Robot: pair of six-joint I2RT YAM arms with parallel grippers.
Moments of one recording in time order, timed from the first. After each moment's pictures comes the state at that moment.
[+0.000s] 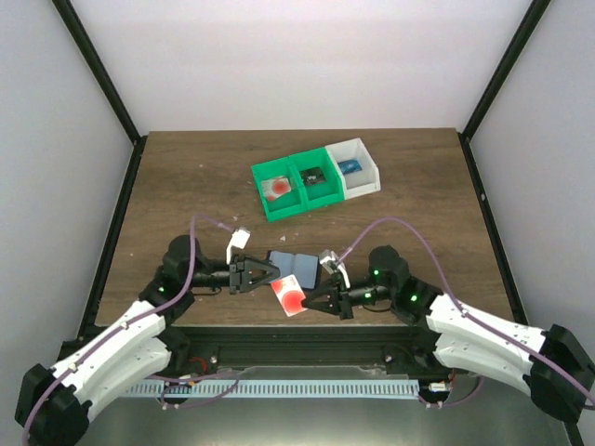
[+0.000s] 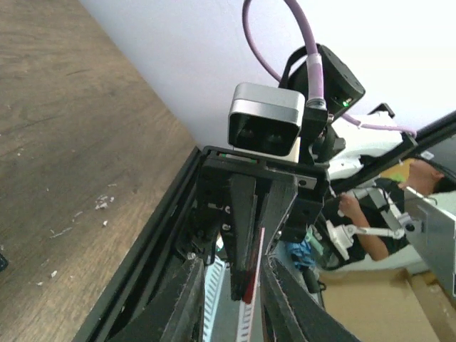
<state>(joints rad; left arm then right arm) -0.59 0.75 0.38 0.24 0.91 -0.82 0.87 0.89 0.38 0.24 -0.83 0.56</state>
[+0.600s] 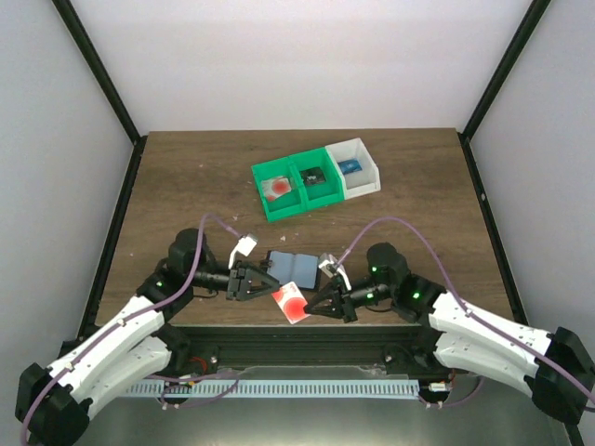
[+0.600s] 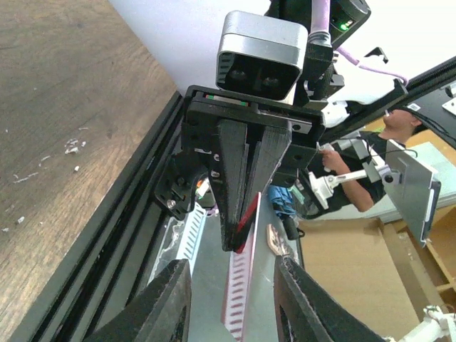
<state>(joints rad) -0.60 0.76 0.48 -0.04 1.06 -0.68 0.87 0.85 0.43 0.08 -0.91 0.48</state>
